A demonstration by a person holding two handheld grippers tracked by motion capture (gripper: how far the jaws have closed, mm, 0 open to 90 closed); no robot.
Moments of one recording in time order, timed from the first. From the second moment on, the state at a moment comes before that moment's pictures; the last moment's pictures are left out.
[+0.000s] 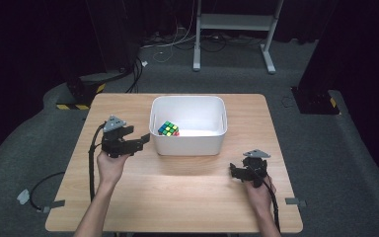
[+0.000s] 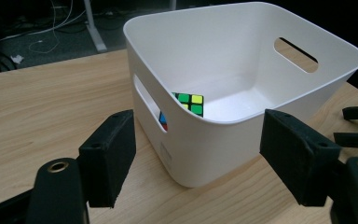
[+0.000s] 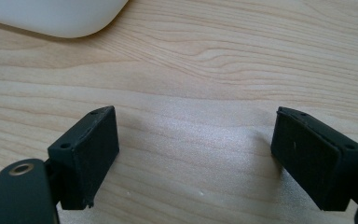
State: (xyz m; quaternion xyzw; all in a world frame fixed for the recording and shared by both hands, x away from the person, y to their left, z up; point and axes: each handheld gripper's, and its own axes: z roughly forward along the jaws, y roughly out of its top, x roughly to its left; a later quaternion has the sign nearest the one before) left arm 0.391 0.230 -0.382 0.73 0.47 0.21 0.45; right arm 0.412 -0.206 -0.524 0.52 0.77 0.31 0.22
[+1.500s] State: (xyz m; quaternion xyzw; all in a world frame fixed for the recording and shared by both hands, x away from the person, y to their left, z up) left arm 0.369 0.243 -0.397 0.72 0.48 0.21 0.45; right arm 0.412 -0.206 -0.524 0.52 0.77 0.31 0.22
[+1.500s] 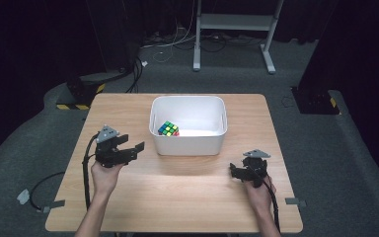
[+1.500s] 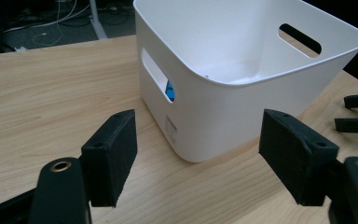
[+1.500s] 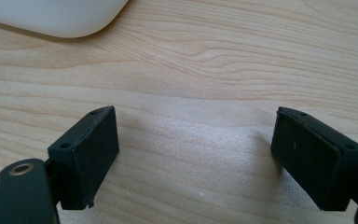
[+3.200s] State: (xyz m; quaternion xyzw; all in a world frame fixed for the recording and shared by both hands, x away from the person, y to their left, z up) left arm 0.359 0.245 -0.421 0.72 0.50 0.21 0.44; right arm 0.412 -0.206 -0.524 0.52 0.77 0.31 0.22
